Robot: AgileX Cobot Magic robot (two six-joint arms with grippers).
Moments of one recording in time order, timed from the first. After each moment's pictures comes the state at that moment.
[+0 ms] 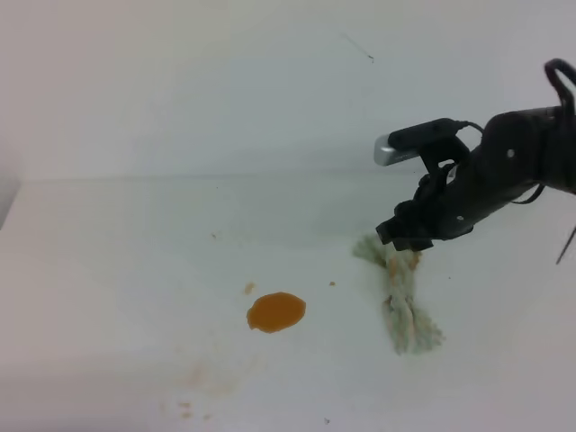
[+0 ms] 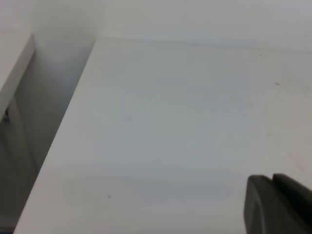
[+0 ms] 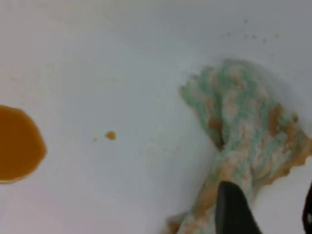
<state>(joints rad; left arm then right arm) 0.03 0.00 0.00 -0.09 0.31 -0.07 0.40 1.92 -1.37 0.21 0.55 -0.29</state>
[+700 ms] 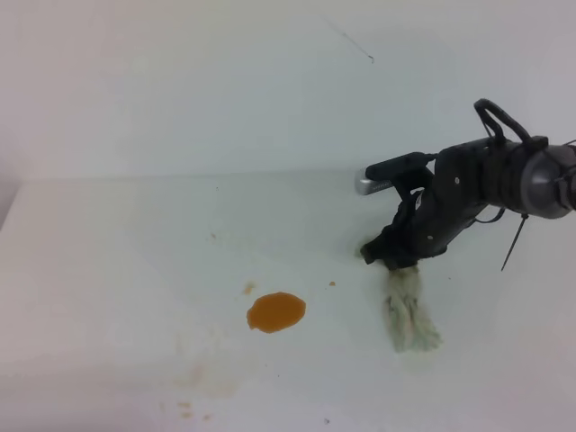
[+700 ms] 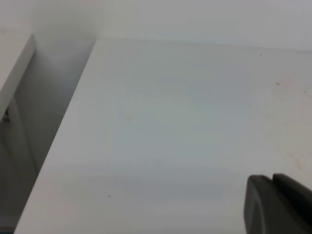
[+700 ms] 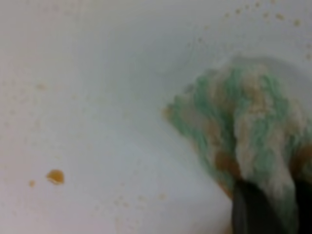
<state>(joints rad) 0.03 0.00 0.00 -0.09 0.31 -0.07 0.41 2.18 -1.57 0.03 0.59 -0.11</state>
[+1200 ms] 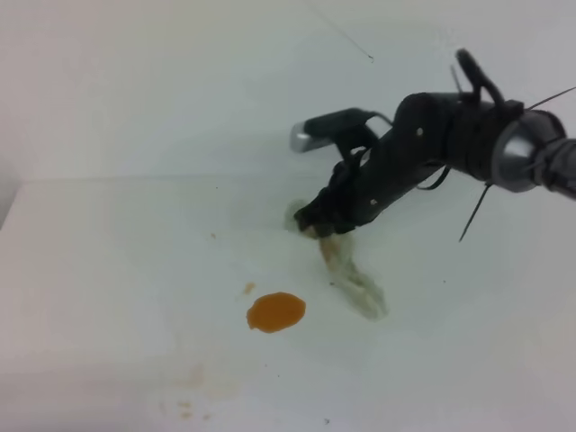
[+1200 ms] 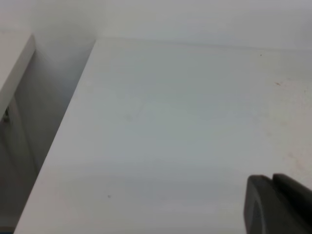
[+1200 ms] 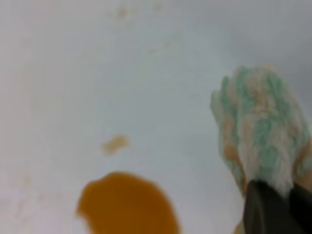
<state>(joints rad) 0.03 0.00 0.00 -0.09 0.31 -0.07 0.50 2.19 -1.73 0.22 0.68 -0.25</state>
